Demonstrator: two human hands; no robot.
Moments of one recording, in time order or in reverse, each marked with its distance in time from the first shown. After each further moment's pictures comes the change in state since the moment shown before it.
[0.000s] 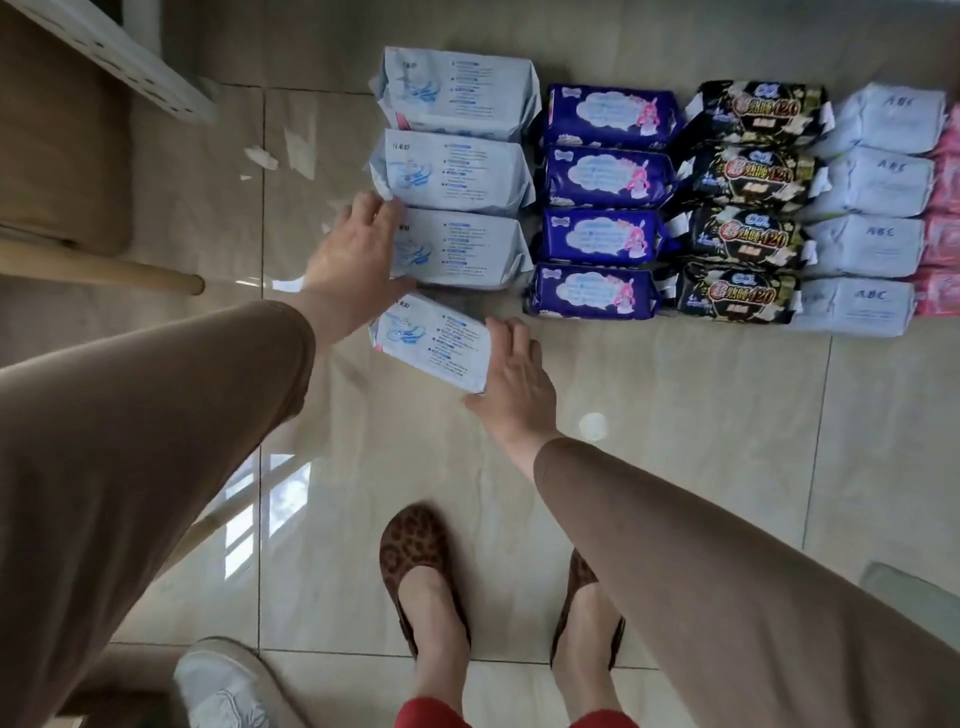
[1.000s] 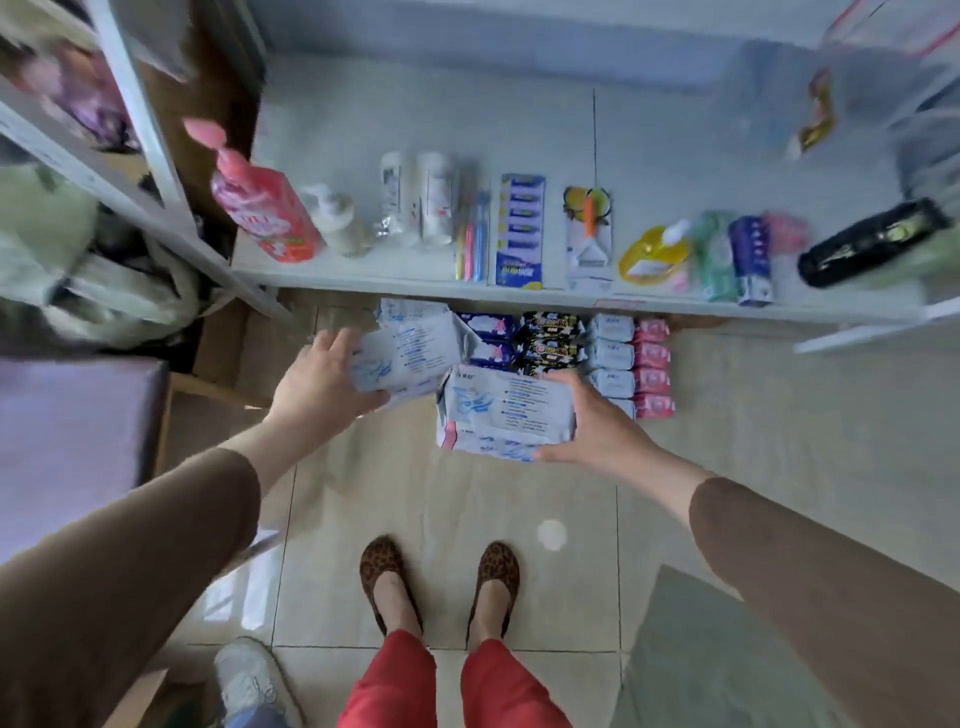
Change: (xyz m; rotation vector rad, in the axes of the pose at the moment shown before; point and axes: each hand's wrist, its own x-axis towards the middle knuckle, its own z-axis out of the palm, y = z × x) left_hand -0.200 0.149 -0.332 -0.197 0.114 -0.130; right_hand -0.213 0.011 -0.435 0.201 -0.134 -0.153
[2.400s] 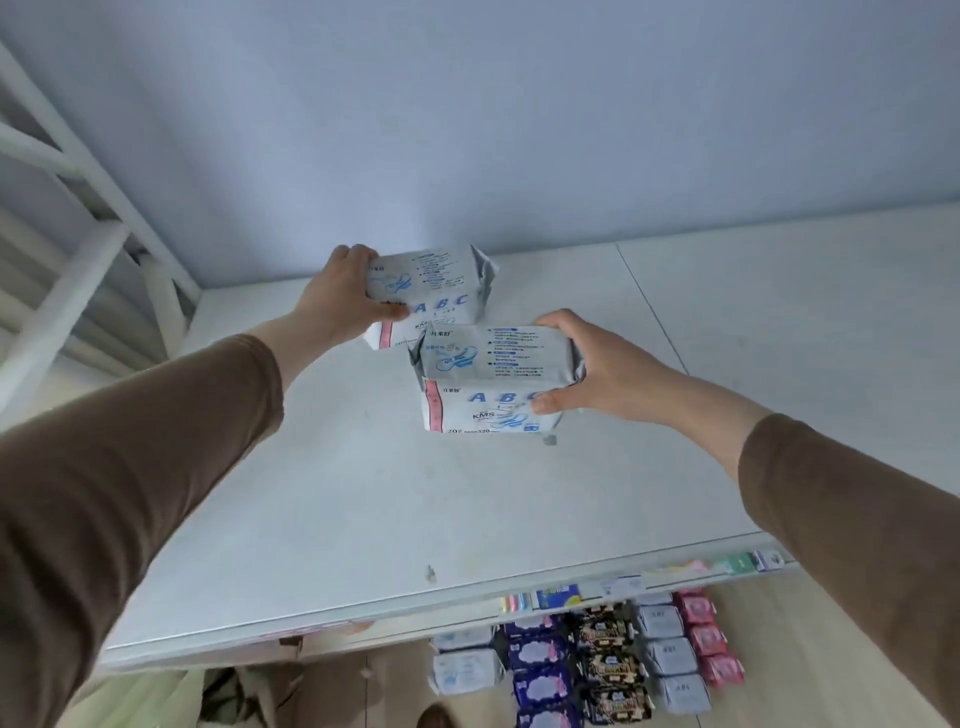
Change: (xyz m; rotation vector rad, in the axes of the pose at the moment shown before) left_hand 0.375 0.201 -0.508 -0.061 0.286 0.340; right_hand 0.139 -0.341 -0.436 0.062 0.300 -0.283
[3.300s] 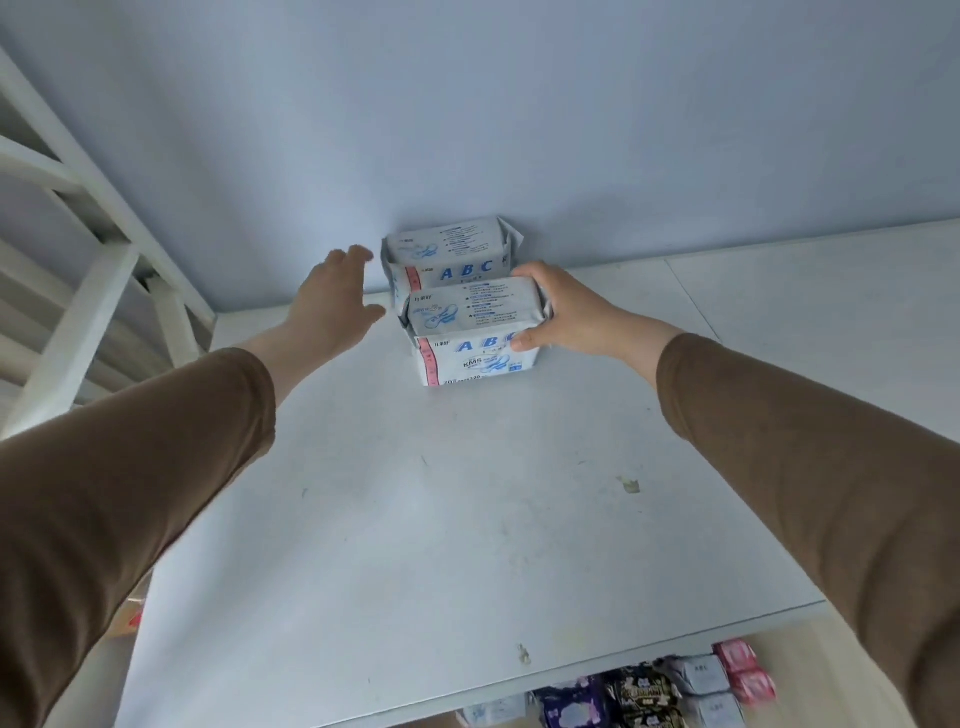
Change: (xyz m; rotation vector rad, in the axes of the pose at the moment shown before) left_hand 0.052 -0.074 -0.022 0.158 0.025 0.037; right_hand 0.178 -0.029 0.020 -0.015 0.073 0.011
